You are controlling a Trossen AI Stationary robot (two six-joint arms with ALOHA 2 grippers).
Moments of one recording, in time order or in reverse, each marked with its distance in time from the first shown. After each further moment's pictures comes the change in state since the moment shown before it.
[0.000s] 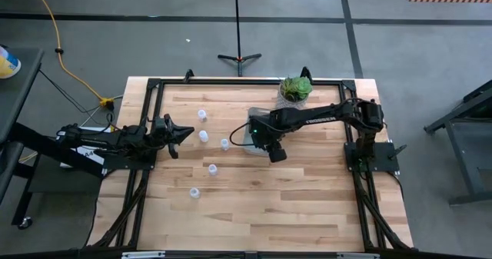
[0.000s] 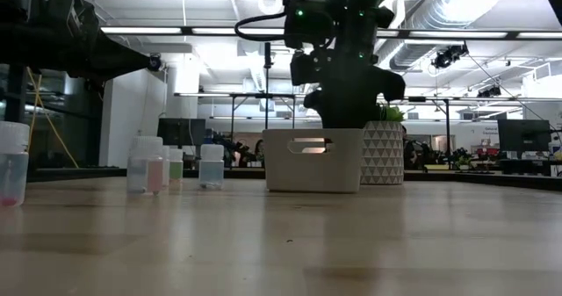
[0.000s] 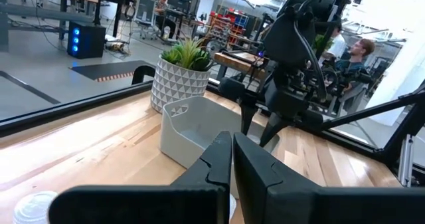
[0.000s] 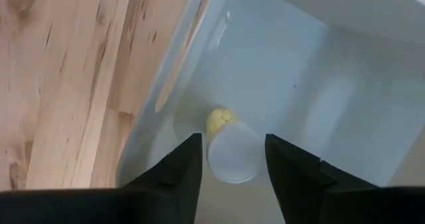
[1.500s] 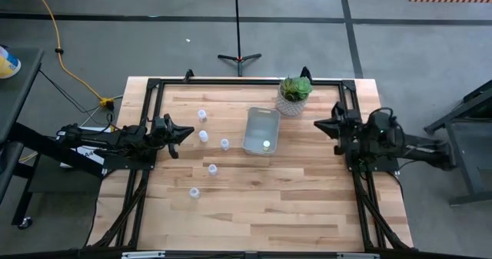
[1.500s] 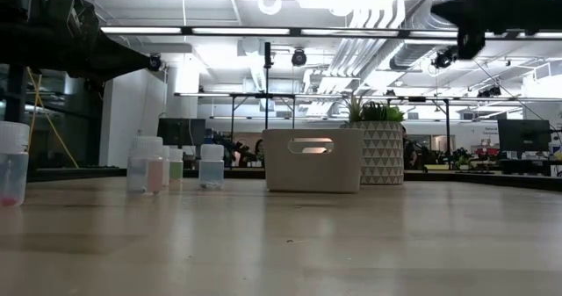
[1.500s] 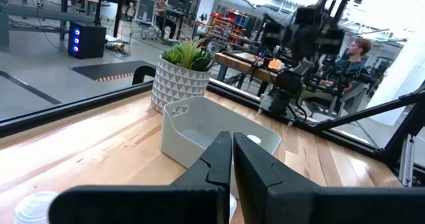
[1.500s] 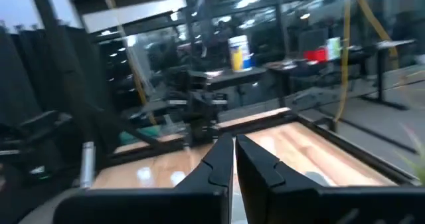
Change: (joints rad) left arm 0.000 0.000 0.000 0.000 -0.002 0.001; right arm -0.098 -1.722 -1.169 0.896 -0.021 0.590
